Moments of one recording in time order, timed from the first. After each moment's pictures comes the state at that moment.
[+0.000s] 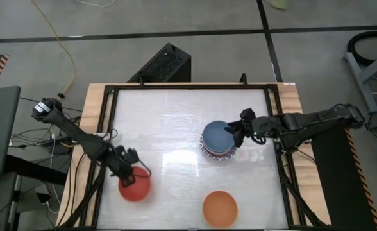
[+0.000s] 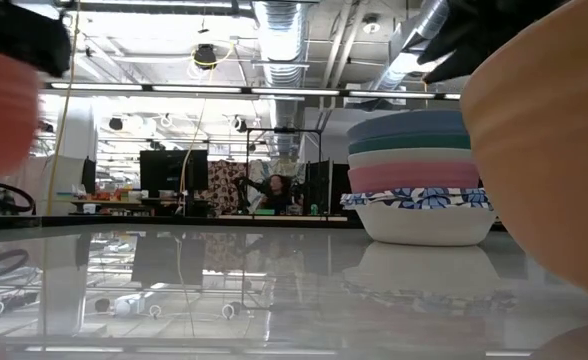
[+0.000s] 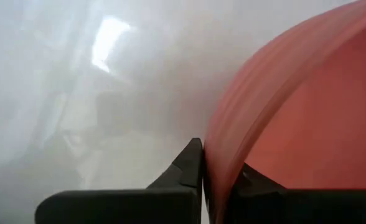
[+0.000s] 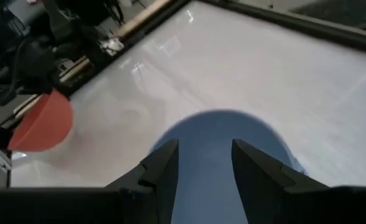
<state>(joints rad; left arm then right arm) -0.61 1.14 0.72 -0.78 -0.08 -1.11 0.16 0.86 0.76 -0.42 0.45 0.74</state>
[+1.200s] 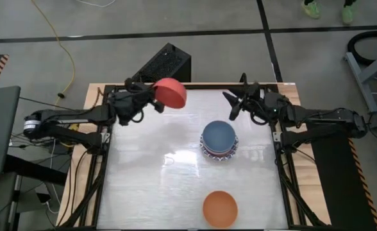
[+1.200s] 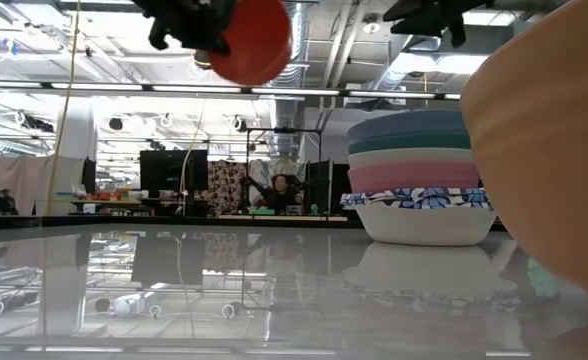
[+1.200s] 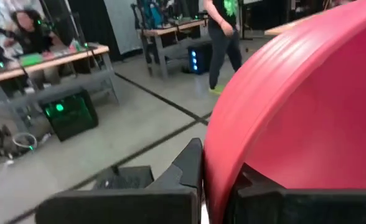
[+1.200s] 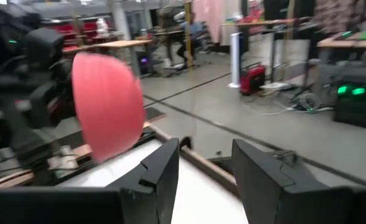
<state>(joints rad) 0.19 1.08 0.86 0.18 -0.80 0.07 -0.11 0.88 0.81 0.07 0.53 0.17</state>
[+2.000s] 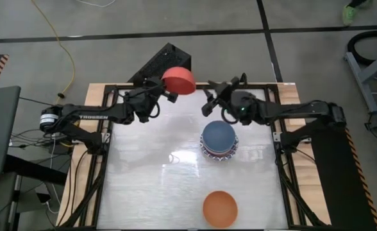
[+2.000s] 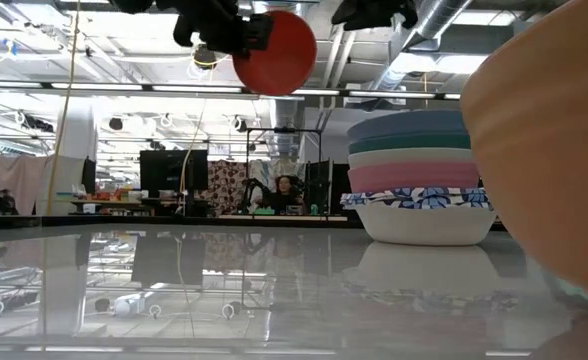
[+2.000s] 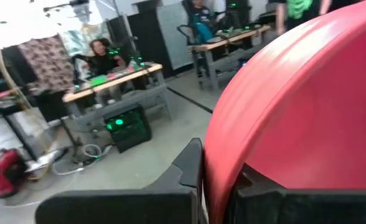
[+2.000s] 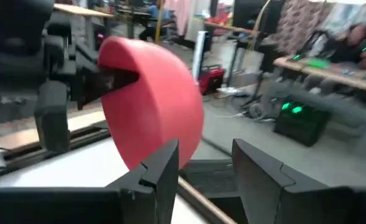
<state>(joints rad) 0.21 1.36 0.96 0.55 -1.02 0.35 -0.06 1.29 1.14 0.07 0.75 -0.01</state>
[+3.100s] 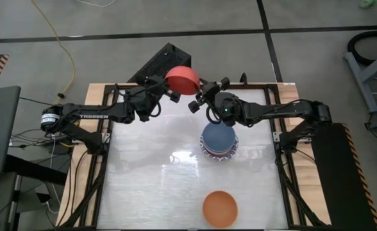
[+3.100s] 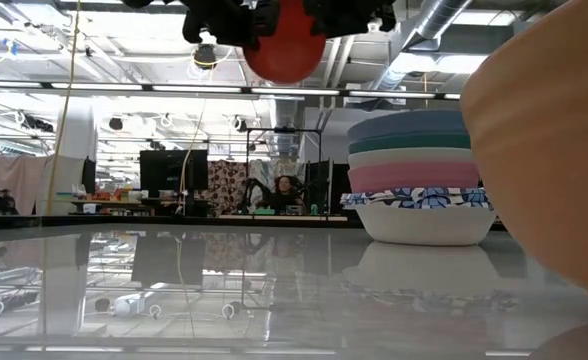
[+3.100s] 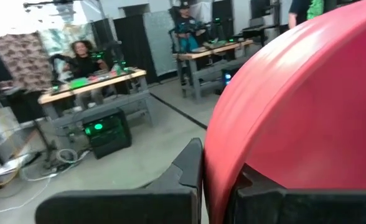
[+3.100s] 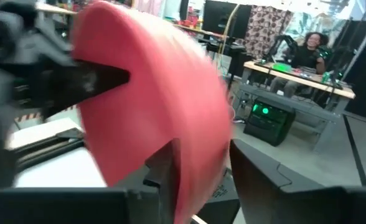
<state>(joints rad) 0.20 1.38 1.02 0.53 -0.95 0.28 -0.06 1.49 1.26 0.17 0.90 -0.07</state>
